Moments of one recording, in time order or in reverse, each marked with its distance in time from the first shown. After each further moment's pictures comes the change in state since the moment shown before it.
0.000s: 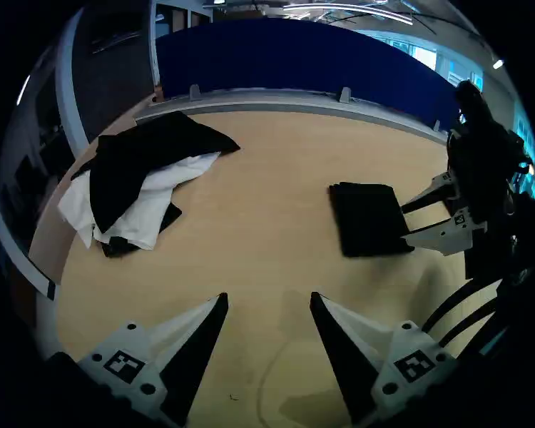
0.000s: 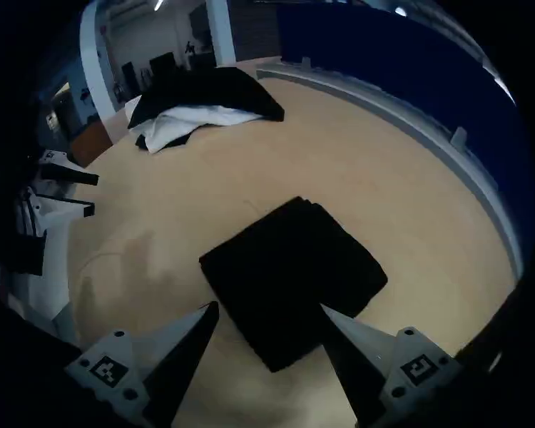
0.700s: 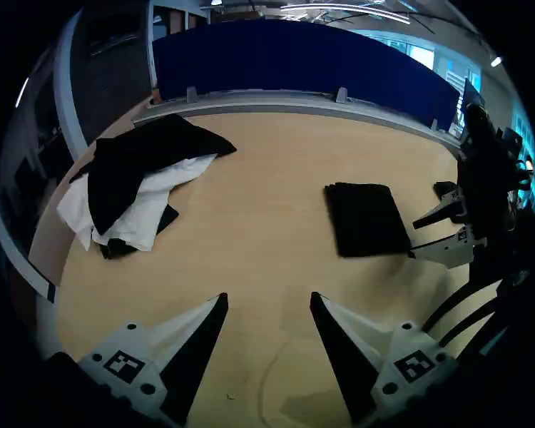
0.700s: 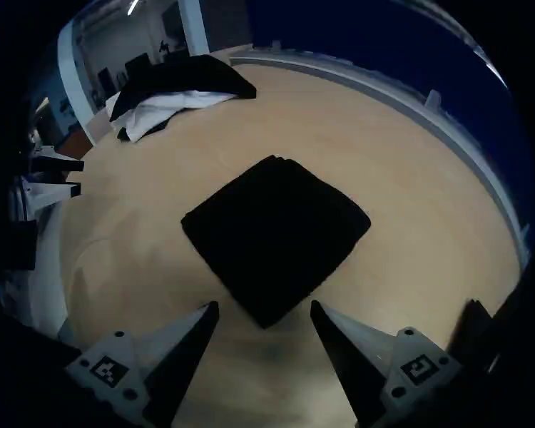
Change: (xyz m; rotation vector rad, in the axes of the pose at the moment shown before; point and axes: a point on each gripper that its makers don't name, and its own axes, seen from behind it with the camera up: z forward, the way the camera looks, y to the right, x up) left arm 0.002 0.005 -0.005 -0.006 0.003 0.008; right arm -0.050 0.008 -0.011 -0.053 -0.054 0.090
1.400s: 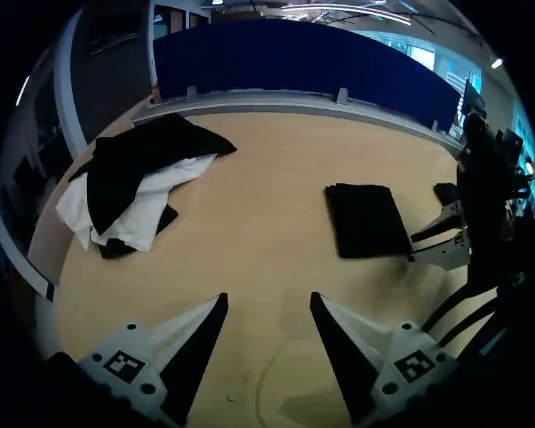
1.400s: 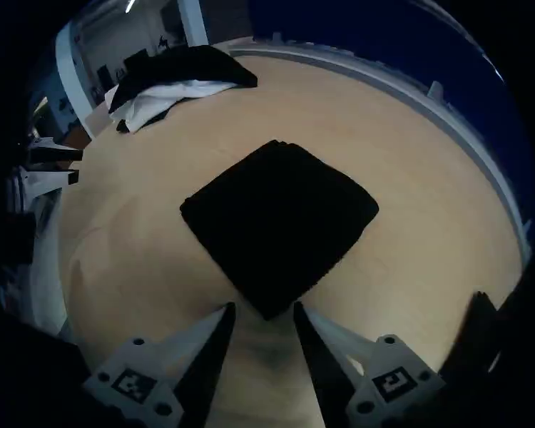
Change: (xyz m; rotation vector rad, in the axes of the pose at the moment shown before) left arm 0.000 -0.001 0.005 -0.004 0.002 -0.005; right arm -0.013 -0.004 0.007 0.007 -0.031 0.005
